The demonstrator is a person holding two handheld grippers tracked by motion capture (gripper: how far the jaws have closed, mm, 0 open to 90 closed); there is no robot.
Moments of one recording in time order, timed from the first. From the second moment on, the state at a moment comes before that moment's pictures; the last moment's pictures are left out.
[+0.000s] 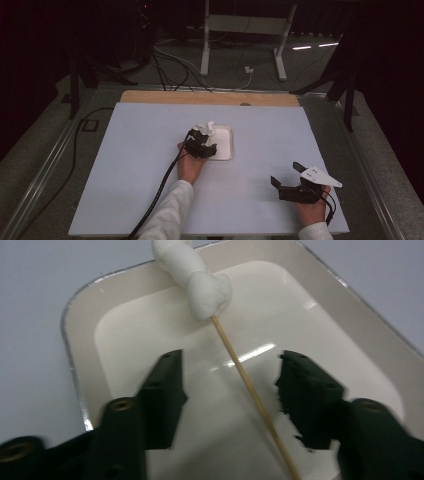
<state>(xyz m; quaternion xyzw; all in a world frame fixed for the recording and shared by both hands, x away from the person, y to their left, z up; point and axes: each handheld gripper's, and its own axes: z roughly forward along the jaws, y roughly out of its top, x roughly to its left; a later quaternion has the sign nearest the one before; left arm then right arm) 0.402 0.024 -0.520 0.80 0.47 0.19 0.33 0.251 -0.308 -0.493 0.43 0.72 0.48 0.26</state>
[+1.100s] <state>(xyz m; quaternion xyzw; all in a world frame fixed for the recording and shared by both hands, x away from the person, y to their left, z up) 0.395 0.052 -0.501 0.77 0.50 0.13 0.39 0.251 -0.307 -0.494 0.43 0.72 0.48 0.25</state>
